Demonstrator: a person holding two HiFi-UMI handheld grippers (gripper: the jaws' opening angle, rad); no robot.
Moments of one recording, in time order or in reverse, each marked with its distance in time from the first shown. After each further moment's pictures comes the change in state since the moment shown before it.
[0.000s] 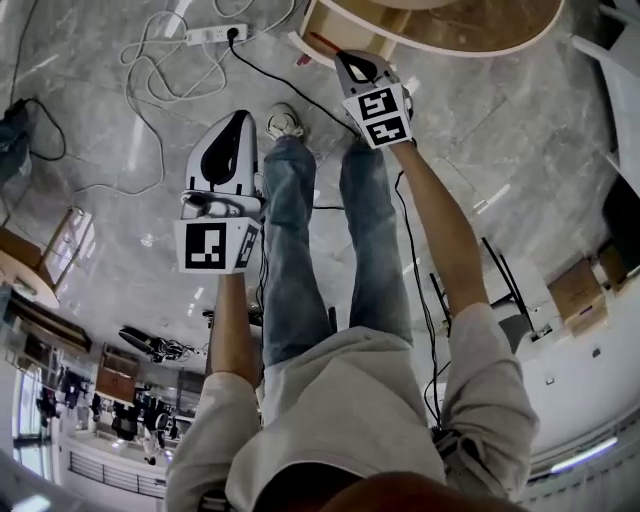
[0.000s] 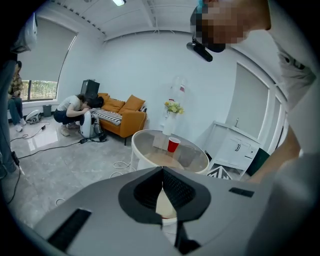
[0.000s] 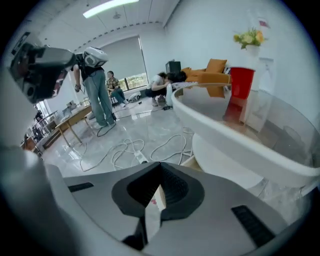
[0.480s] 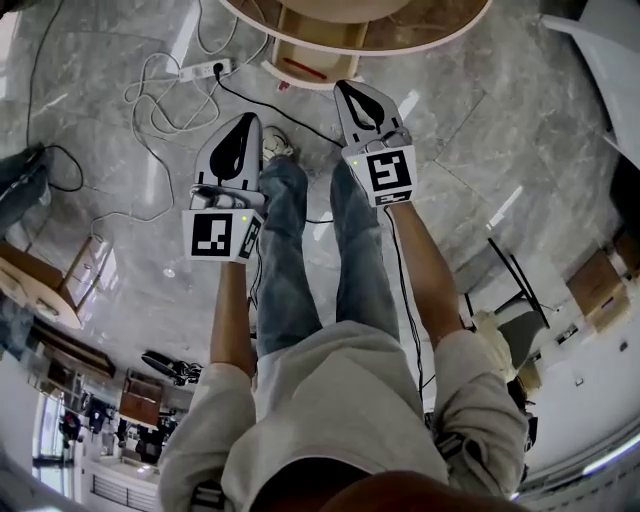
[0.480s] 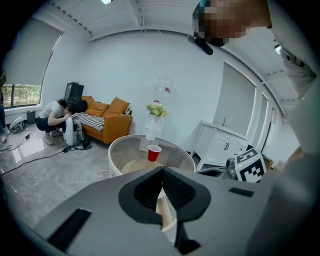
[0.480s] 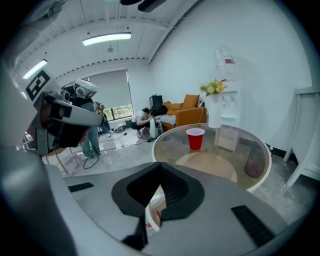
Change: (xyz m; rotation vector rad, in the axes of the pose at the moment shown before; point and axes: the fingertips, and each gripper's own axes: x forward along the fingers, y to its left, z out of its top) left arm 0.034 -0.086 0.052 0.082 -0.014 -0.108; right arm -0.172 -0.034 0.077 0.136 -0.327 -0.157
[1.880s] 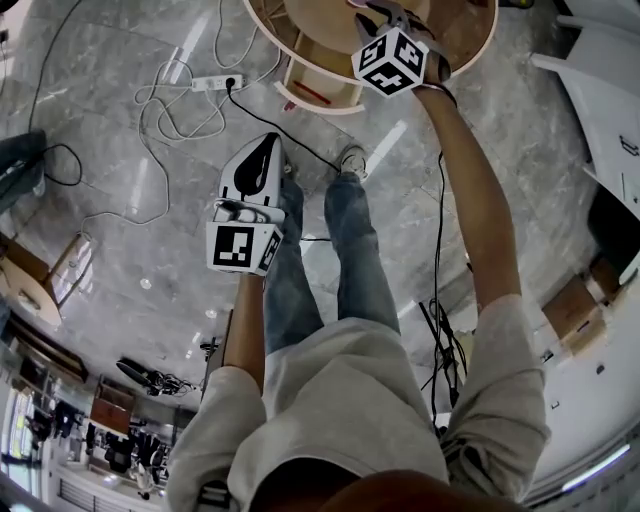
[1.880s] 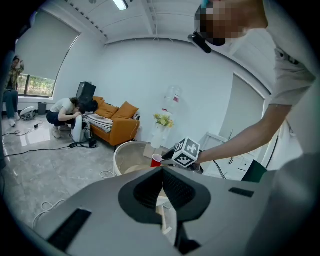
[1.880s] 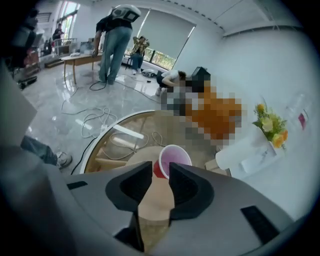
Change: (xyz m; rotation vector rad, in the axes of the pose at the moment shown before) left arm -0.025 0.003 0.036 -0.117 -0.074 0.051; right arm 0.149 -0.100 0.085 -0.811 0.387 -0.008
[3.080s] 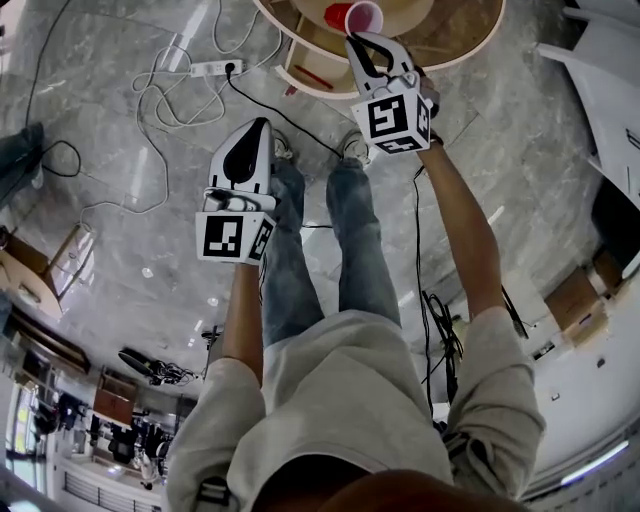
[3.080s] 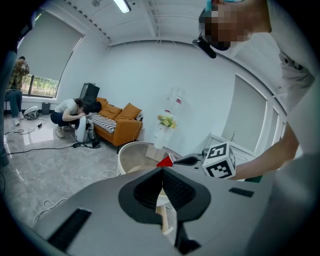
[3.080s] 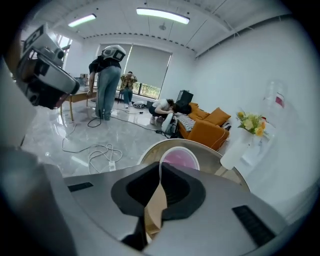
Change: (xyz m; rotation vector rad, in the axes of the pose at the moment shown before) left arm -0.009 0.015 -0.005 -0.016 -0.018 0.026; right arm -0.088 0.071 0.035 0.232 -0.318 -0.014
